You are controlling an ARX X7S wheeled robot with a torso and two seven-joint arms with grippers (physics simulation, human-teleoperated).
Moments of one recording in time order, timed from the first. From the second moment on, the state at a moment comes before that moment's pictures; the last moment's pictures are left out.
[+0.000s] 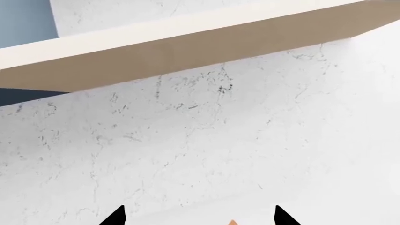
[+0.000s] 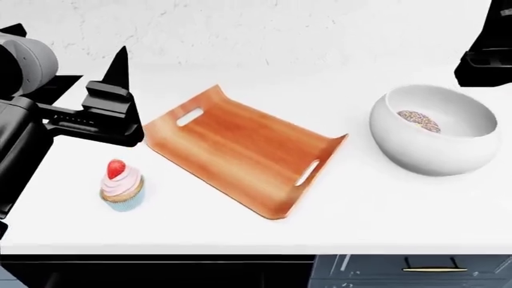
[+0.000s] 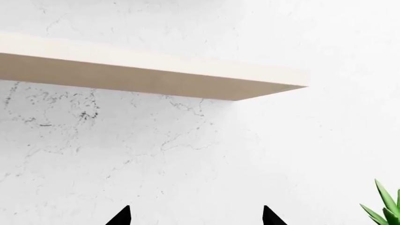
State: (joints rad) left arm -1.10 -0.87 0.11 0.82 -1.75 -1.05 -1.10; right arm 1.08 0.90 0.07 -0.70 1.58 1.10 1.02
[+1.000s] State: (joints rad) left arm -1.02 -0.90 0.10 0.87 -1.80 -1.00 -1.15; right arm 1.04 0.91 0.06 -0.70 1.53 1.07 1.00
